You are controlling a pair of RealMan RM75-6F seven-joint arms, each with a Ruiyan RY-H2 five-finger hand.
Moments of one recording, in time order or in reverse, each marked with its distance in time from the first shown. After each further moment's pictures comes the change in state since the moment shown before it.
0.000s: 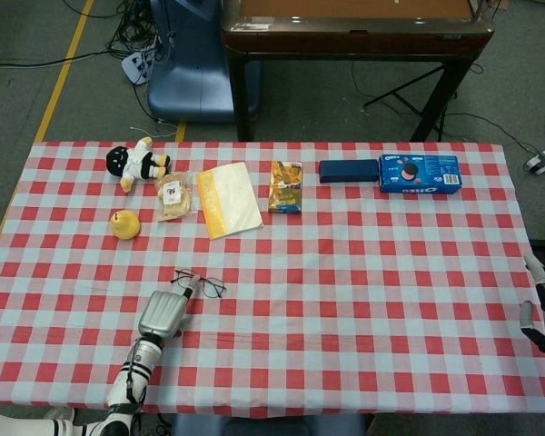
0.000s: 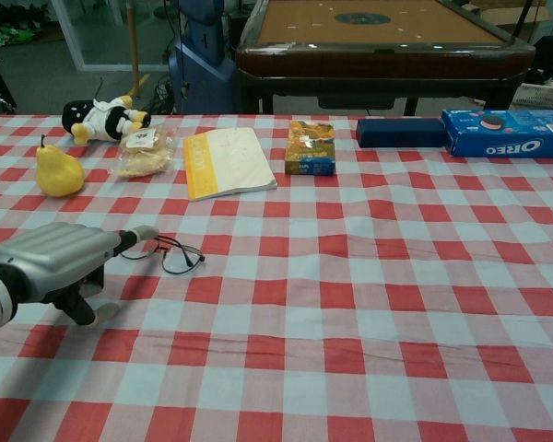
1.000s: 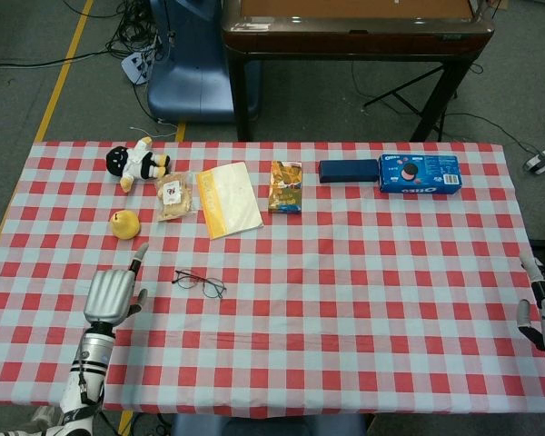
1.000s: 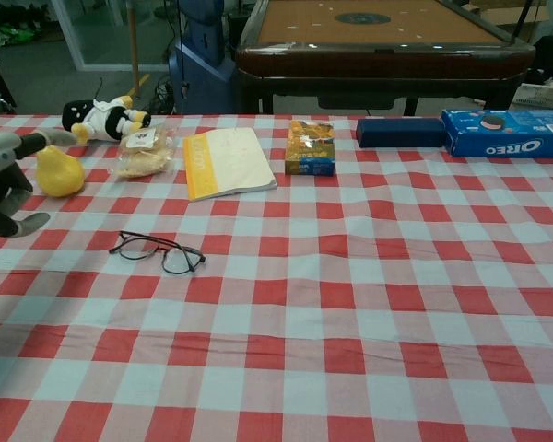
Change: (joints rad) left arm 0.115 0.229 -0.035 -0.134 0.189 0.226 -0.196; right arm 0.013 0.005 -0.002 0.004 -0.005 -0.029 -0.002
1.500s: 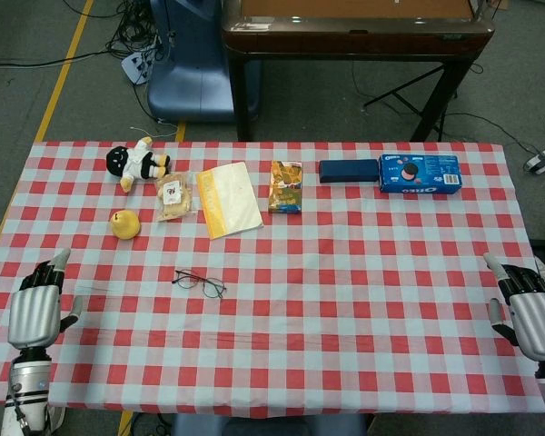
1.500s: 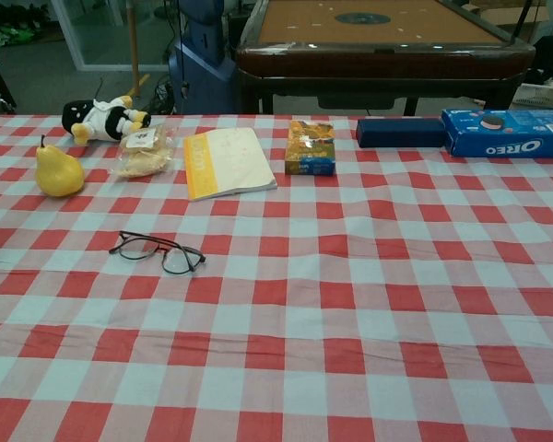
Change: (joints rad) left arm 0.213 0.114 0.057 0.061 0.170 0.183 -0.206; right arm 0.058 -0.016 -0.023 0.006 -0.055 -0.076 0.030
